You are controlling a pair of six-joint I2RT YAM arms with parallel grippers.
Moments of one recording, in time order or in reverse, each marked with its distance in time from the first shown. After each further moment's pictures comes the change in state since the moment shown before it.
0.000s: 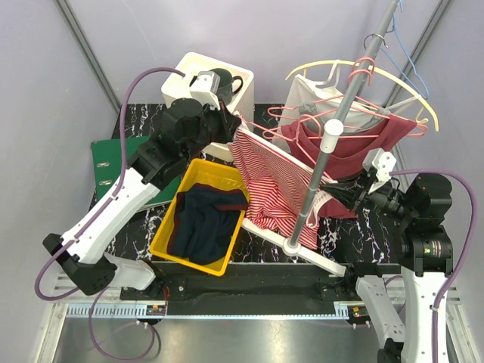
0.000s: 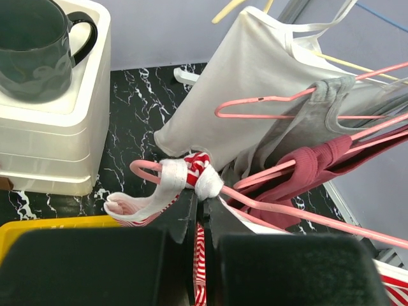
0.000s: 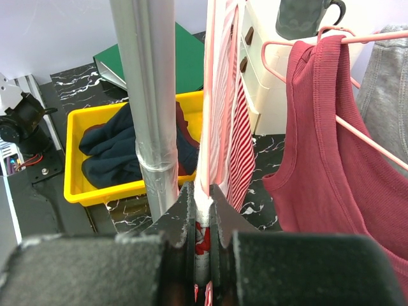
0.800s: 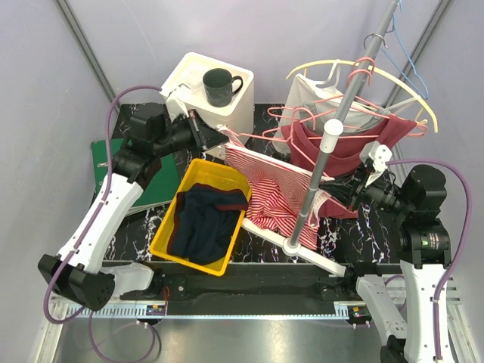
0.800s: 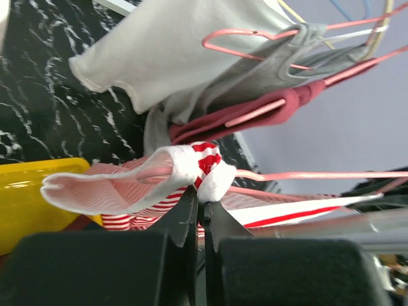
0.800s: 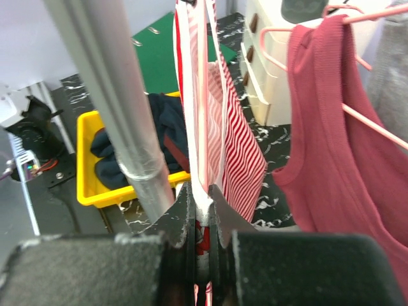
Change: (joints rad) left arm 0.349 -0.098 -0.235 0.067 0.688 -0.237; right arm 0.023 0.039 0.002 -0.001 0.048 0.058
